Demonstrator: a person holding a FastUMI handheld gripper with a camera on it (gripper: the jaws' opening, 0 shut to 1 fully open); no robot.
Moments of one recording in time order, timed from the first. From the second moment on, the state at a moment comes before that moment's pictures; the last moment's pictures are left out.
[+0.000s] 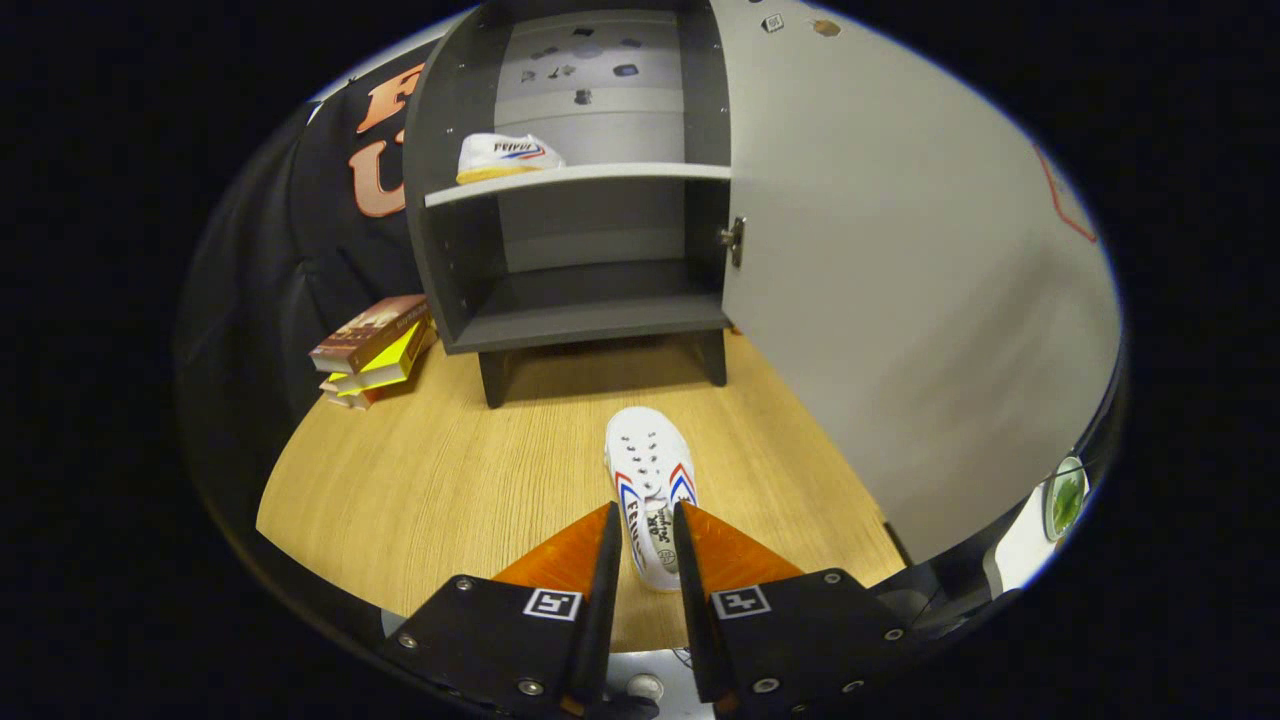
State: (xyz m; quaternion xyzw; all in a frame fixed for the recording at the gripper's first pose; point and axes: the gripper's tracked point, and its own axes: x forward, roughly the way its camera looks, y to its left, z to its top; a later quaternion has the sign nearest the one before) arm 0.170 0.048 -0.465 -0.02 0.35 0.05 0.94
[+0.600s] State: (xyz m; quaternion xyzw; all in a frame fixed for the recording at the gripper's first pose) arm 0.227 0.074 -0.527 -0.10 0.40 0.08 0.91
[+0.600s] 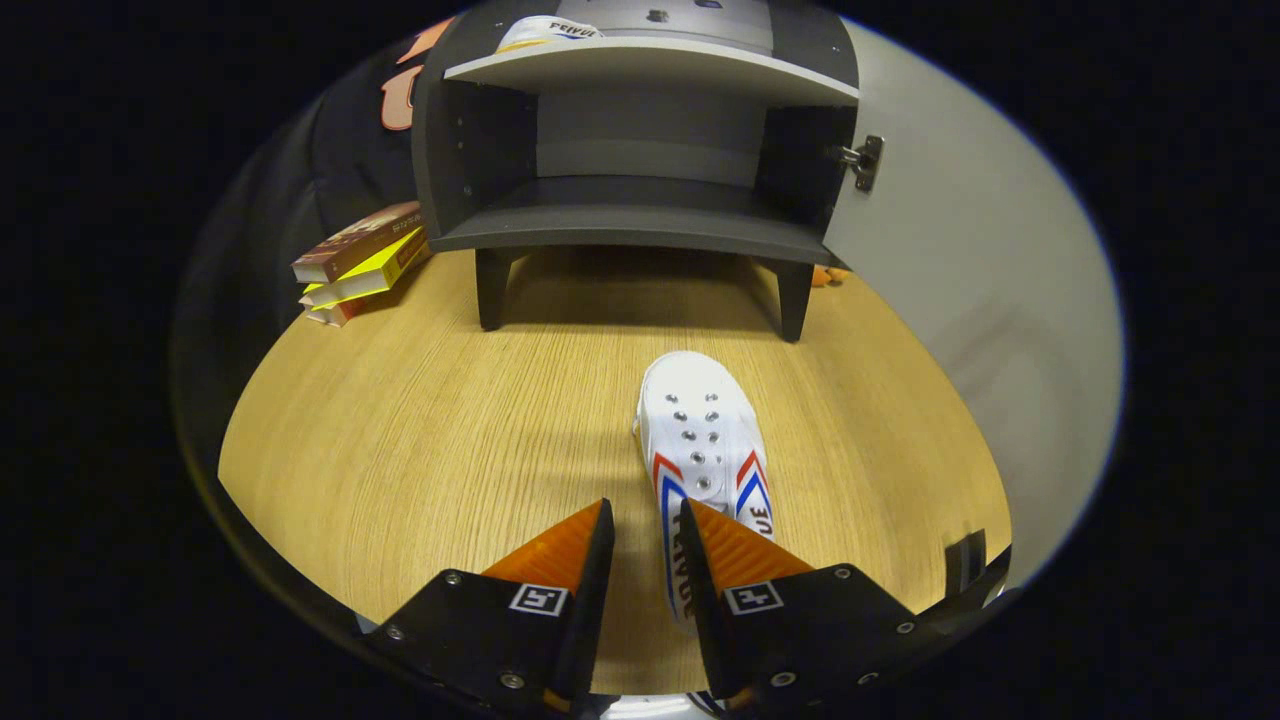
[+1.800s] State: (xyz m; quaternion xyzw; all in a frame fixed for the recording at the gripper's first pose) arm 0.223 0.079 -0.492 -0.02 0.41 0.09 0.91
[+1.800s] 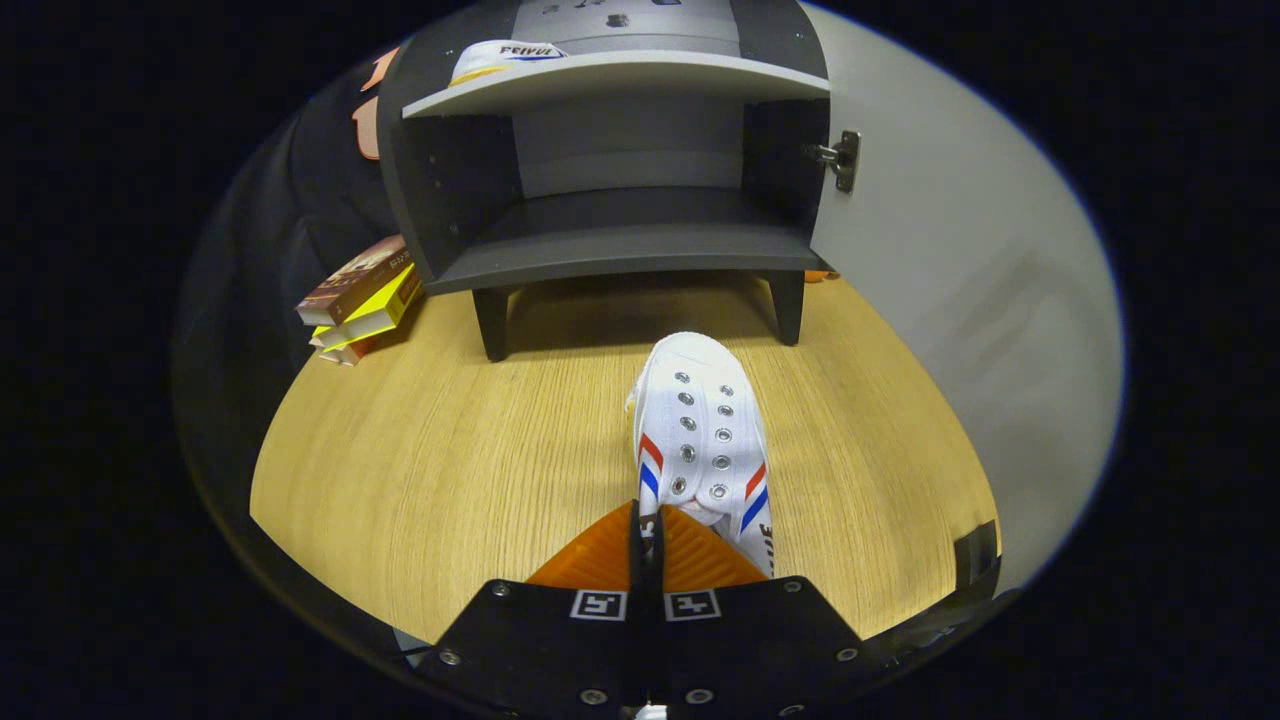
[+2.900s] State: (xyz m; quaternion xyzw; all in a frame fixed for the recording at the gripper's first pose) arm 0.201 0.092 -0.231 -0.07 0.26 0.06 0.96
